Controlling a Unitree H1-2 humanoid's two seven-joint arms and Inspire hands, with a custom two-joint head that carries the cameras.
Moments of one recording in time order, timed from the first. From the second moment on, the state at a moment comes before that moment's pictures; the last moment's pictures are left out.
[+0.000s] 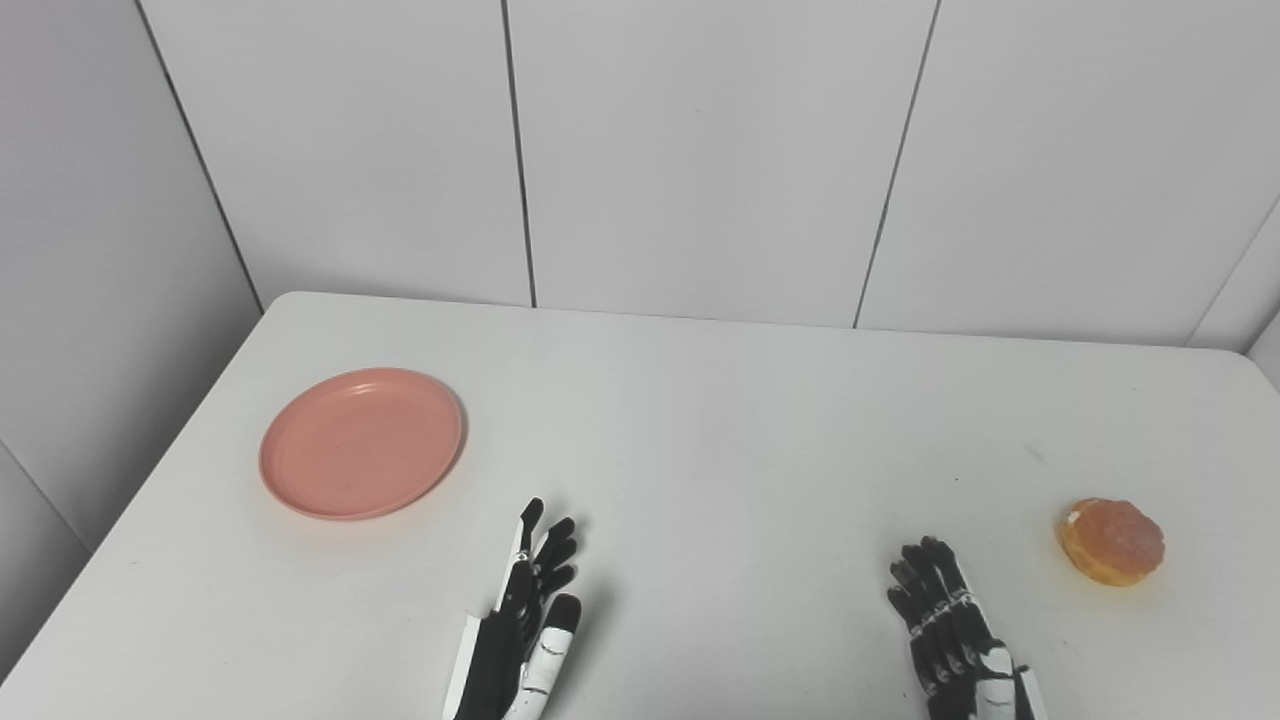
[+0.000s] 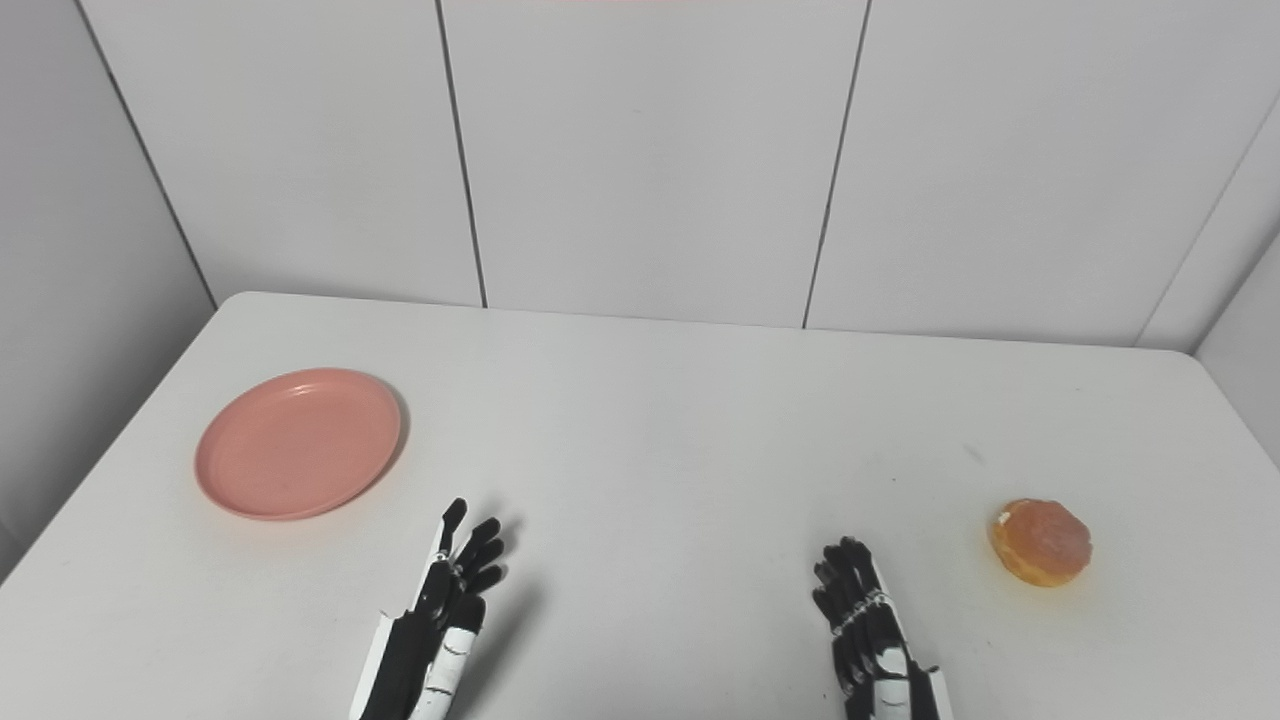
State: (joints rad) left arm 0.19 -0.07 -0.16 -0.10 0.18 -0.24 0.09; right arm 0.15 0.02 0.04 -0.08 0.20 -0.25 0.14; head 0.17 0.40
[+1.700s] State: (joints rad) left arm -0.18 0.17 0.15 -0.15 -0.02 -0.10 0.04; right arm 0.12 0.05 0.04 -0.04 0.17 -0.28 0.14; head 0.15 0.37
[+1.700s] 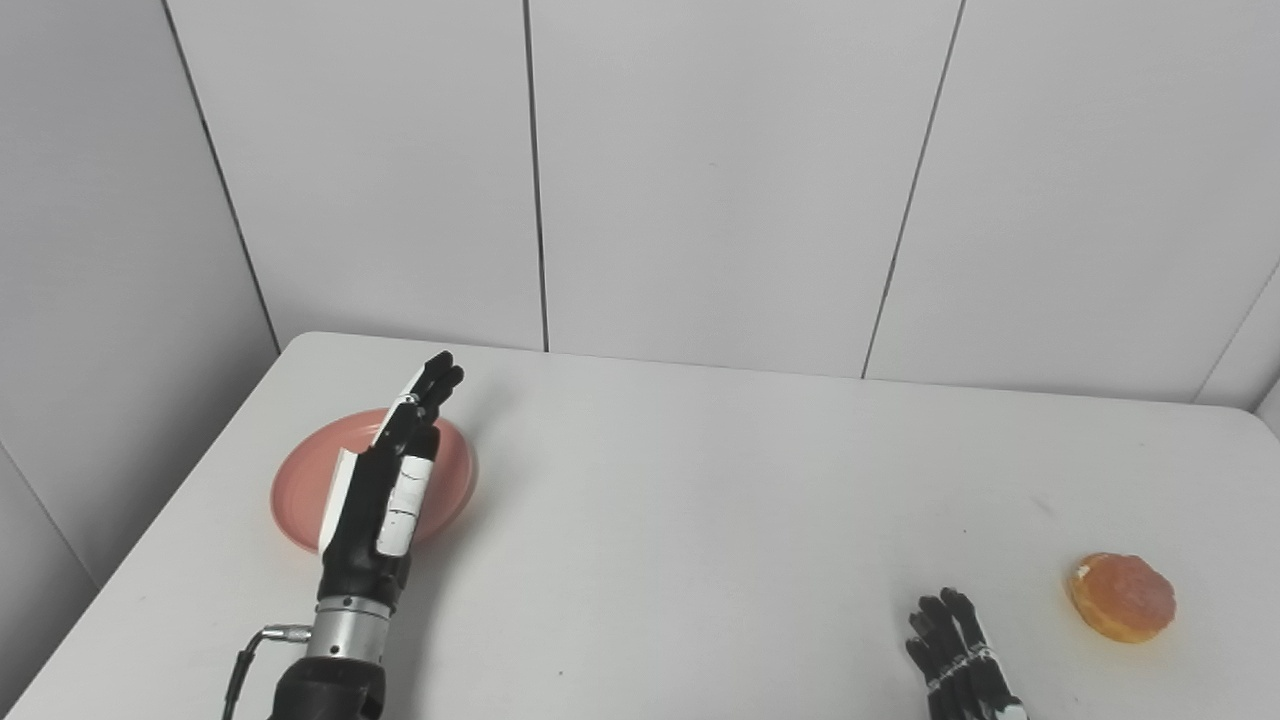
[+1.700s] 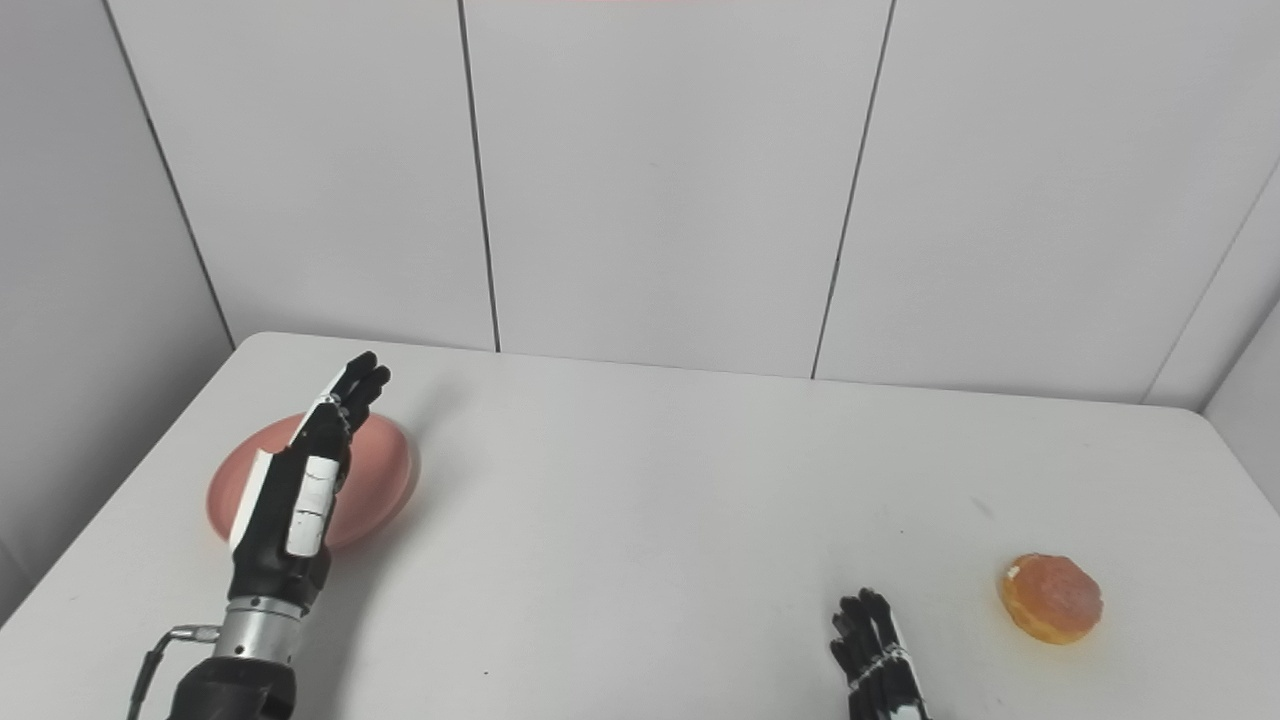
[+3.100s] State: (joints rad) left arm -0.48 0.42 0.32 0.79 -0.10 -0.38 0.03; right arm 0.12 0.06 0.04 -0.04 0.17 -0.29 0.13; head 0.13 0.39
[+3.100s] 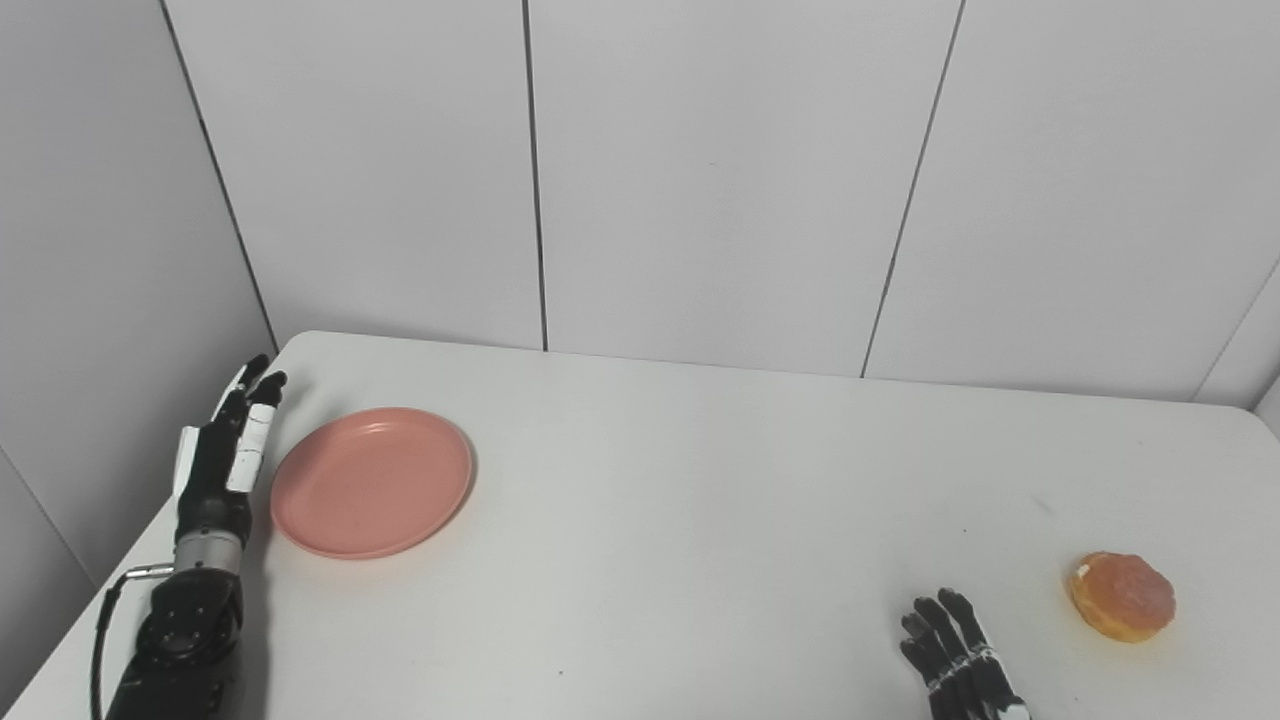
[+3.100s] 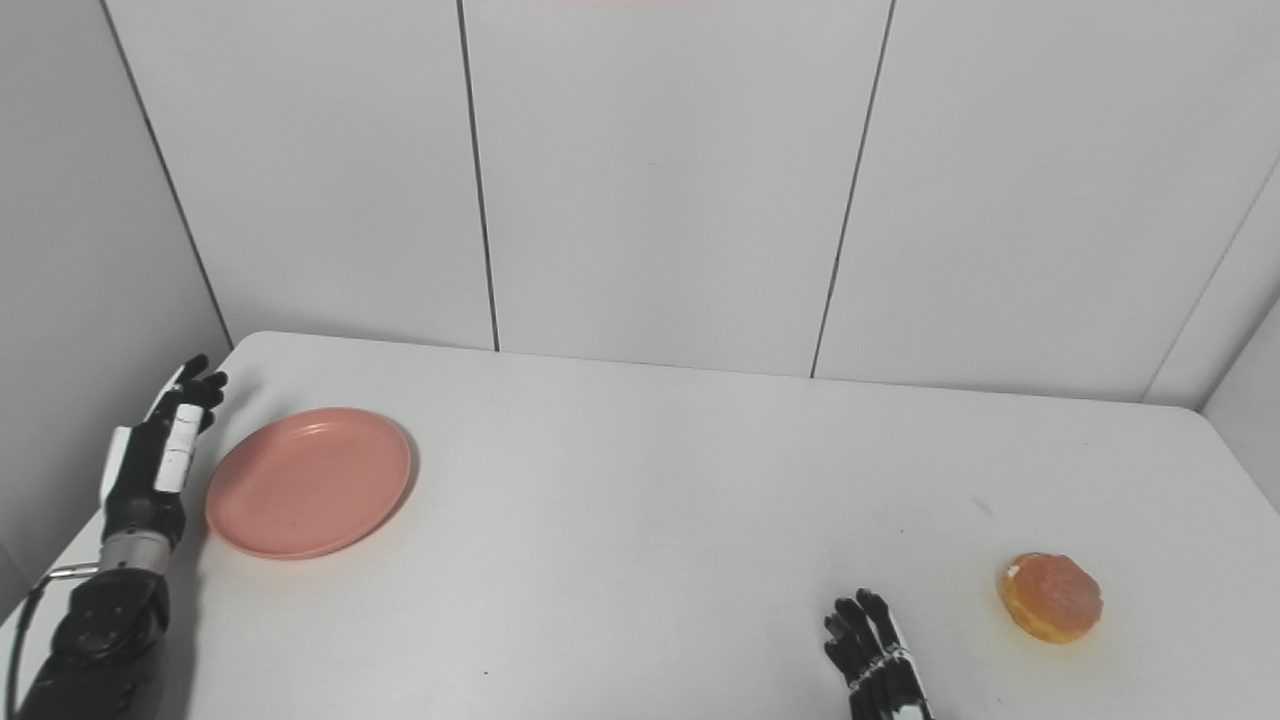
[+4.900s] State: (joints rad) left arm -0.40 0.37 0.21 0.59 -0.17 -0.30 -0.13; right arm 0.12 0.07 0.04 -0.04 0.14 -0.29 0.10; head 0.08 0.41
